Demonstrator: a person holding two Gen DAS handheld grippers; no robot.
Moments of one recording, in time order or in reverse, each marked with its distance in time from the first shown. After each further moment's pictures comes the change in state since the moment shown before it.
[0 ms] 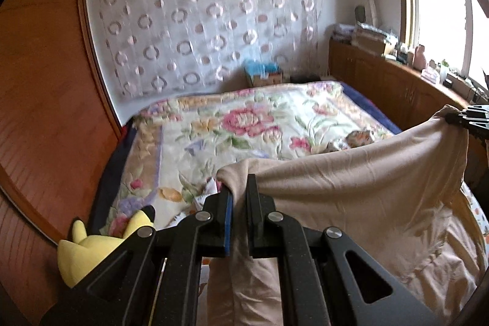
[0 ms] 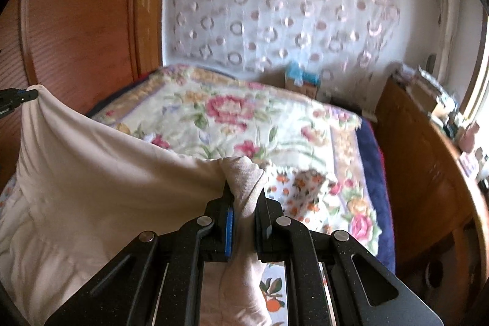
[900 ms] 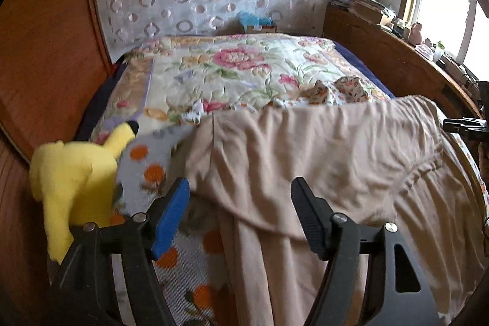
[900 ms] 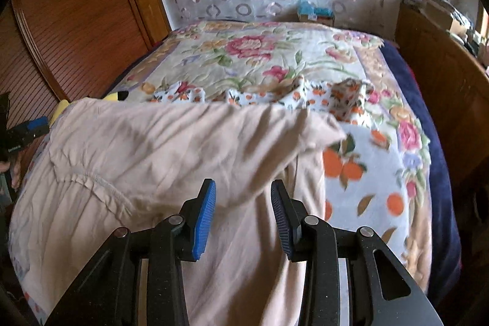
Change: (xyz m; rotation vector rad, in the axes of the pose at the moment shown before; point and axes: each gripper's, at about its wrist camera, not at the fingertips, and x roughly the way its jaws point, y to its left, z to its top) left arm -0.010 -0.002 -0.127 -0.079 0.184 -0.072; right arm -0.067 0.013 -0.074 0.204 0.174 0.172
